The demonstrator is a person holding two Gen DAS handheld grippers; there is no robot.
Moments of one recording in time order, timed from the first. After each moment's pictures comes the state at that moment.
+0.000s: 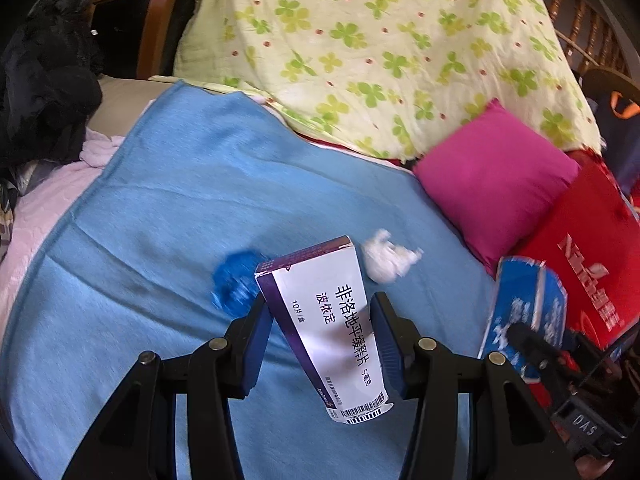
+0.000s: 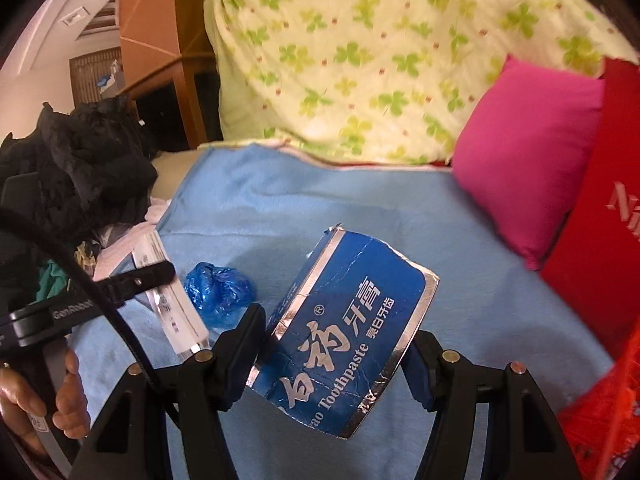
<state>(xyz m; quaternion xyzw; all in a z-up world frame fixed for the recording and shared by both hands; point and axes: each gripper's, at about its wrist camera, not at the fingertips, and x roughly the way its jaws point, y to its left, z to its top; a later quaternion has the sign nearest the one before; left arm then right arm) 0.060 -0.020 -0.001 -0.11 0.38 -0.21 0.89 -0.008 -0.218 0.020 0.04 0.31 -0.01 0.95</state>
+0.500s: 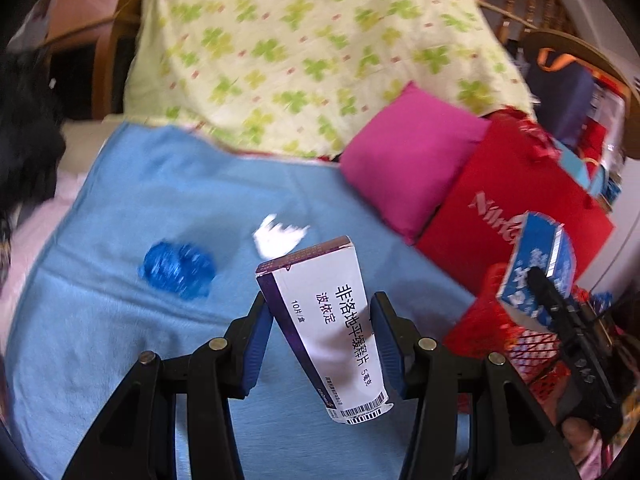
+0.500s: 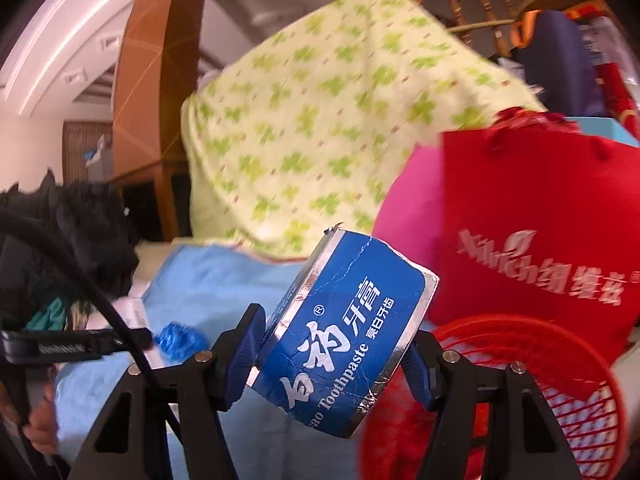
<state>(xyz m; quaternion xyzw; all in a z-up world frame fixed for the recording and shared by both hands) -0.045 -0.088 0.074 -0.06 0.34 -0.27 0.90 -0.160 -0.305 0.070 0.05 0.13 -0.08 0.99</state>
